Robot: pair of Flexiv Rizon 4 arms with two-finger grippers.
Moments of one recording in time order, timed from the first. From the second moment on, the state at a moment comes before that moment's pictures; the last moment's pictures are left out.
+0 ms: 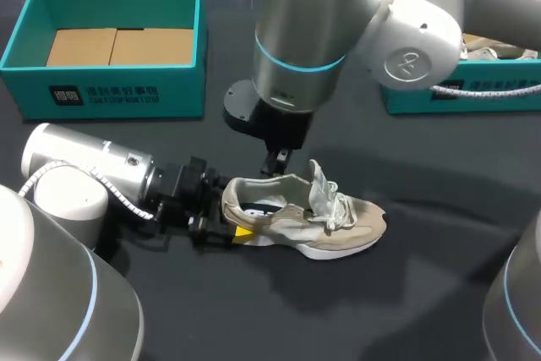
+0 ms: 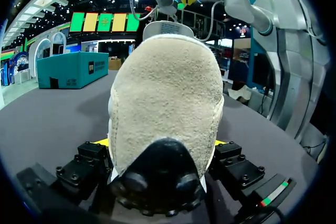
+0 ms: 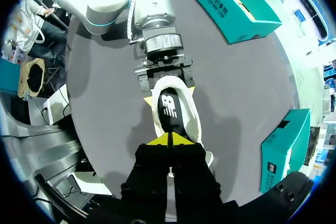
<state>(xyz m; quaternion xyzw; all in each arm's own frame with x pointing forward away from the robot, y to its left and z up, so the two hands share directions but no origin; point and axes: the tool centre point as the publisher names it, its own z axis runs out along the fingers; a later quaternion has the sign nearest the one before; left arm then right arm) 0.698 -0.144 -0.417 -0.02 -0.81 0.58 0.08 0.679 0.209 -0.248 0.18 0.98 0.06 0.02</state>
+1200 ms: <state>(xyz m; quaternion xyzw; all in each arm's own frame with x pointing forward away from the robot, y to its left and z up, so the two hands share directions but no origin) 0.698 -0.144 -0.417 -0.02 -0.81 0.58 0.08 0.687 0.226 -0.339 0.07 0.99 0.08 -0.01</state>
